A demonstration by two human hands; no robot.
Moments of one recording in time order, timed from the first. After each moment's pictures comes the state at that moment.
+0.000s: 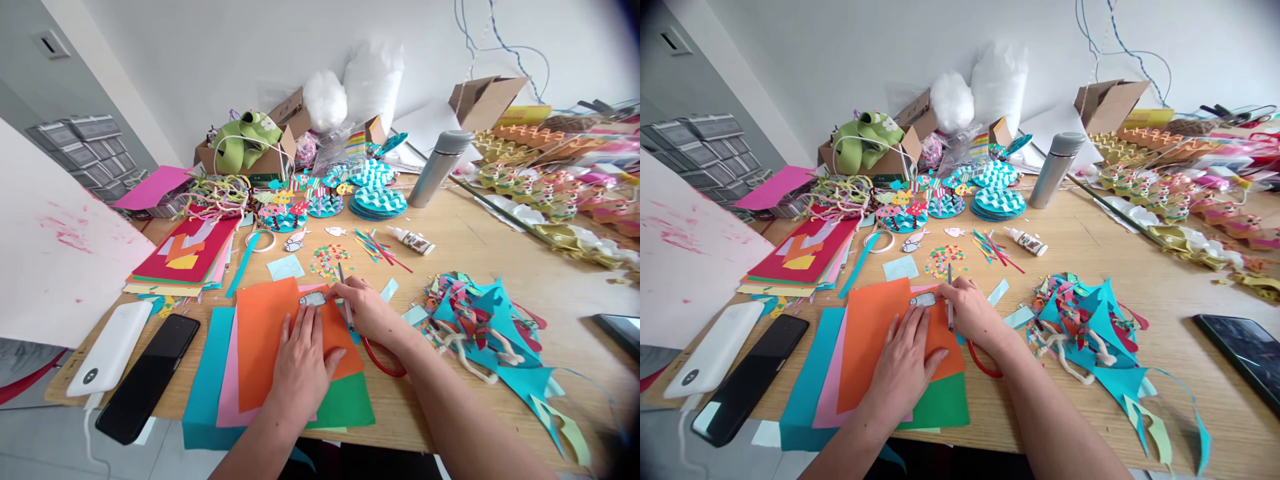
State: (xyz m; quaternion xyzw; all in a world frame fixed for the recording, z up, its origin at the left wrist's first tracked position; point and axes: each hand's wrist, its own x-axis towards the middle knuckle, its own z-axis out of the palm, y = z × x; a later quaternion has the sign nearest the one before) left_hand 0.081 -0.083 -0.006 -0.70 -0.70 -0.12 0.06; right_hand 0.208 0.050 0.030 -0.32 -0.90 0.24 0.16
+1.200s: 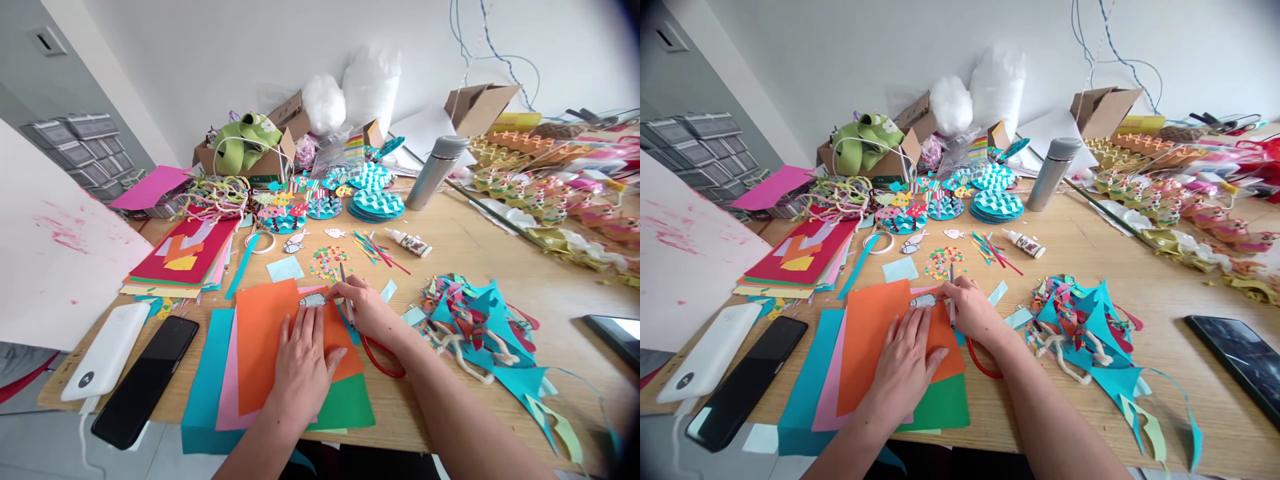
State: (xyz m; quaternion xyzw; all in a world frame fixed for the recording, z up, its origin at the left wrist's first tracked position) left_hand 0.082 -0.080 -0.001 -0.70 -0.70 -0.12 0.06; right_hand 0.208 0.054 0.027 -0.32 -0.89 0.26 0.20
